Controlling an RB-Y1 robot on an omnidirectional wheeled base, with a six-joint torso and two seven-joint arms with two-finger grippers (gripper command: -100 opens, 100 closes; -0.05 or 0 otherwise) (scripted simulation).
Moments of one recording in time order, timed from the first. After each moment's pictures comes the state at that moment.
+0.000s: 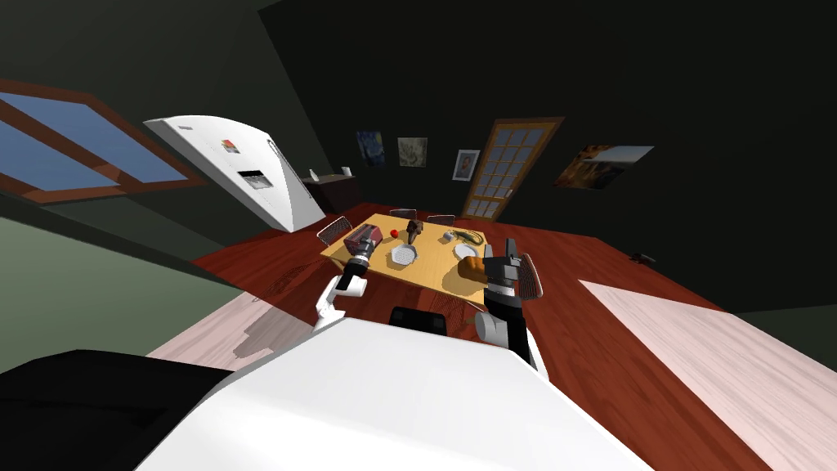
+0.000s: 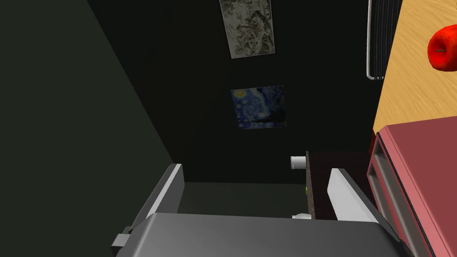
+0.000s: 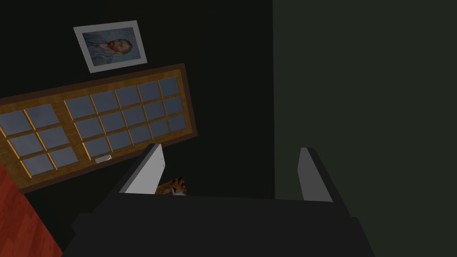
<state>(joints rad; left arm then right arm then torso) 0.27 0.17 0.08 -1.91 -0.10 -0.06 0.14 0.51 -0.03 0.06 -2.21 0.02 -0.42 -0.12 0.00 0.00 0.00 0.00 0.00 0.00</state>
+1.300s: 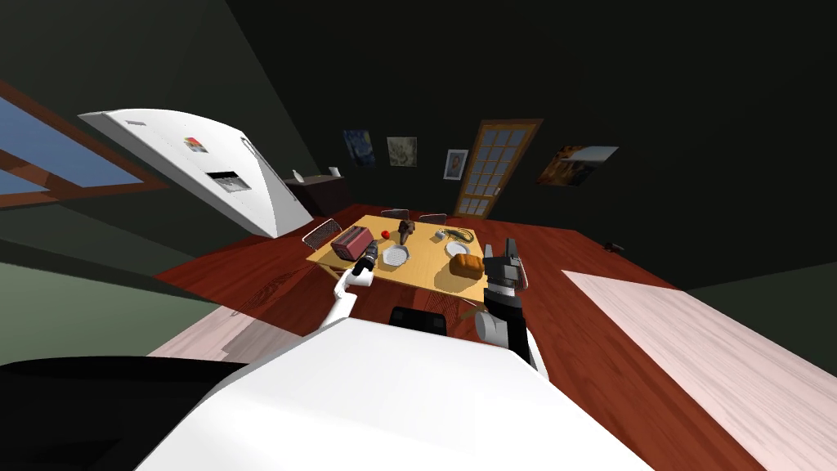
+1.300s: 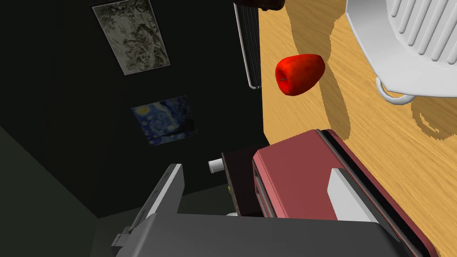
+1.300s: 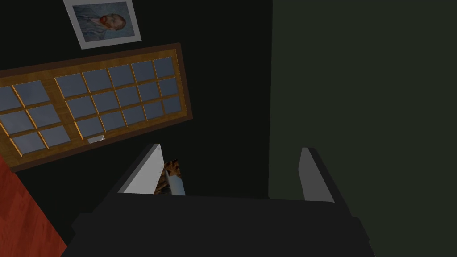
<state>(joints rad) 0.06 0.15 0.13 -1.56 -0.12 0.21 0.11 0.51 -0.03 0.06 -2.21 0.02 -0.42 -0.12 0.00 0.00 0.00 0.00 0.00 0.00</state>
